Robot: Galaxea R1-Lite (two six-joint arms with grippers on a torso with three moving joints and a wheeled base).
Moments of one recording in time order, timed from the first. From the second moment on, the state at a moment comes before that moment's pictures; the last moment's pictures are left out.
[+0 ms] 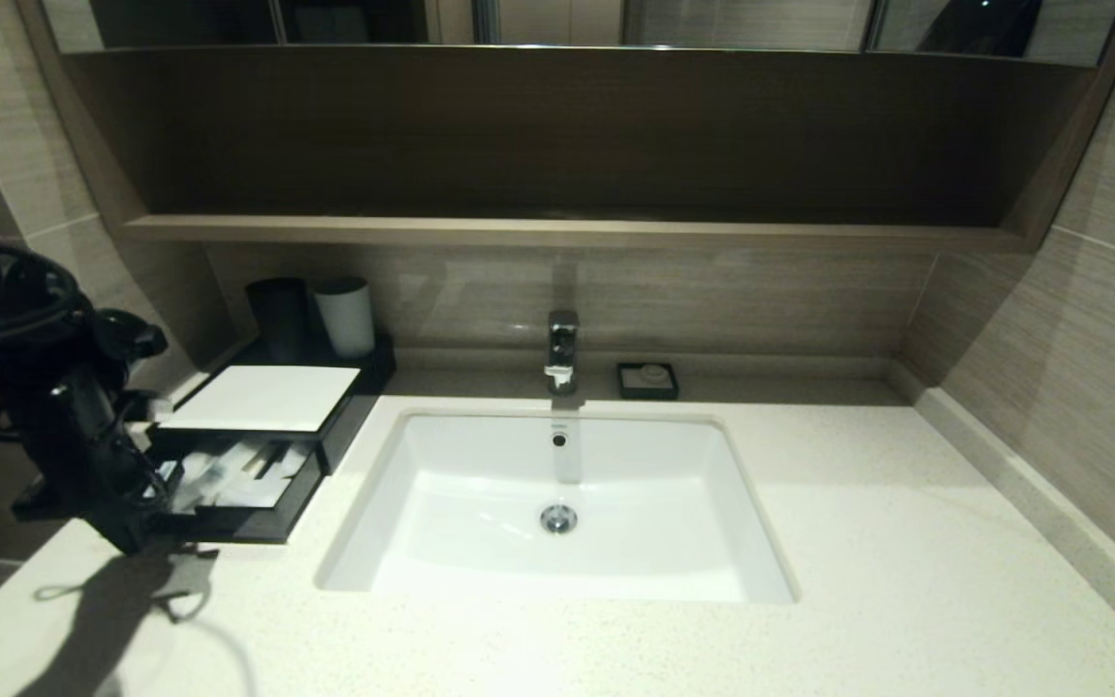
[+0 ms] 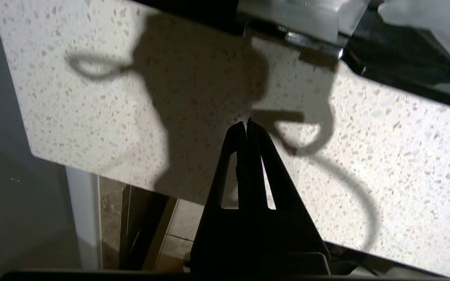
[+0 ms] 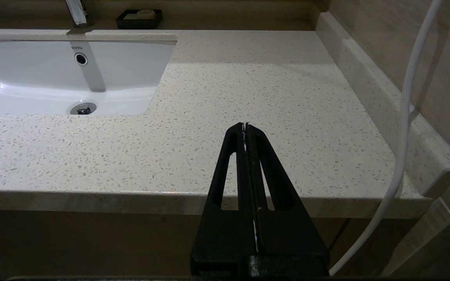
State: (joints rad) left arm 0.22 2.06 -1.58 1.00 0.08 0.01; right arm 0.00 0.00 0.00 0.00 0.00 0.00
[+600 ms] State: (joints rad) left arm 0.21 2.10 -1.57 0.93 0.08 0.01; right arm 0.00 0.00 0.00 0.00 0.00 0.00
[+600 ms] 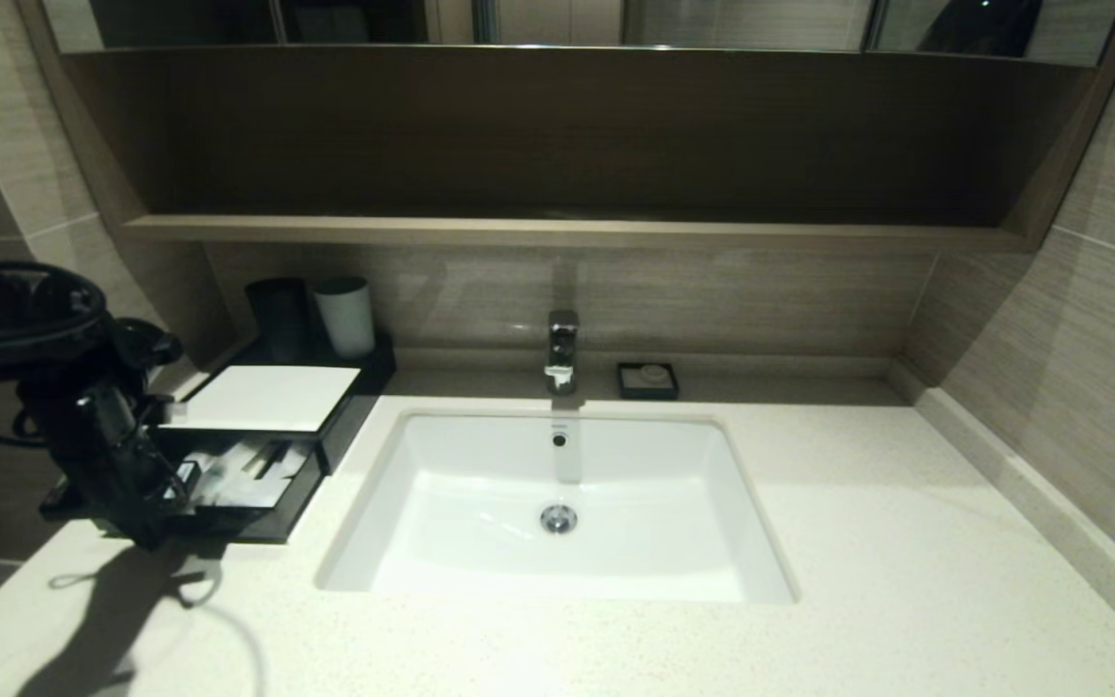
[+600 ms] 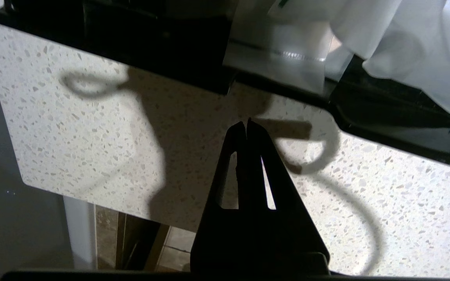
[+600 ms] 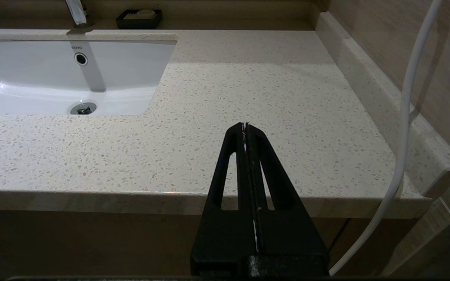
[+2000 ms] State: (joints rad) left arm 0.20 2.15 -1.65 0.88 0.08 -0.02; right arm 0.00 0.00 0.00 0.00 0.00 0.00
